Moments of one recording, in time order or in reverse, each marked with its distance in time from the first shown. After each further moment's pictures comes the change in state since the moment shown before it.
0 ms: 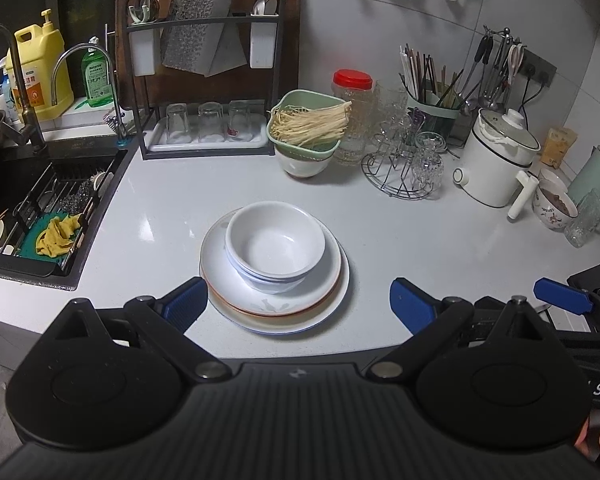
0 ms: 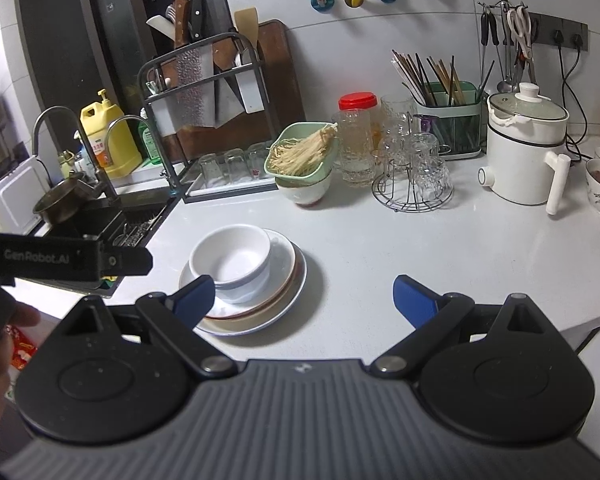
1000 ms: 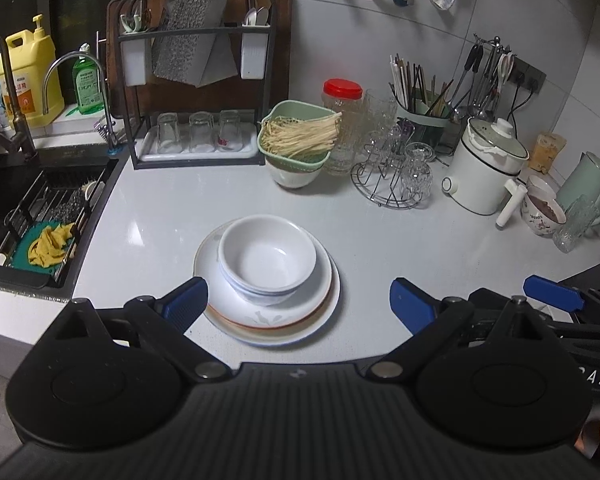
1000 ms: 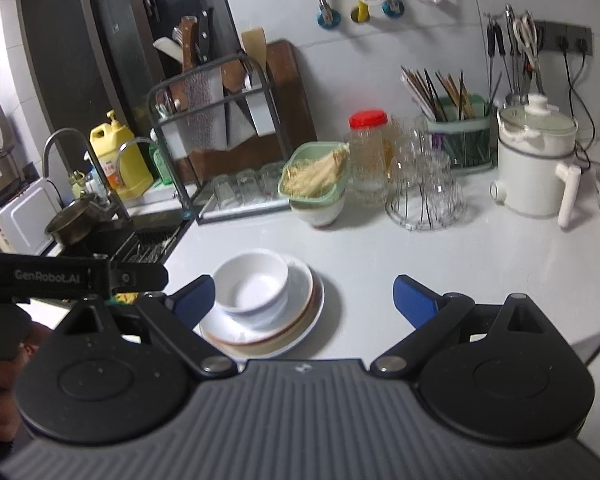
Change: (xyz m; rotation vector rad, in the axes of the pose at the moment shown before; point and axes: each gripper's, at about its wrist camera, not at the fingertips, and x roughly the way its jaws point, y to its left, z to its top) left arm -0.008 0.001 0.010 0.003 -0.013 -0.036; right arm -0.003 0.001 0.014 0.039 -0.029 0.033
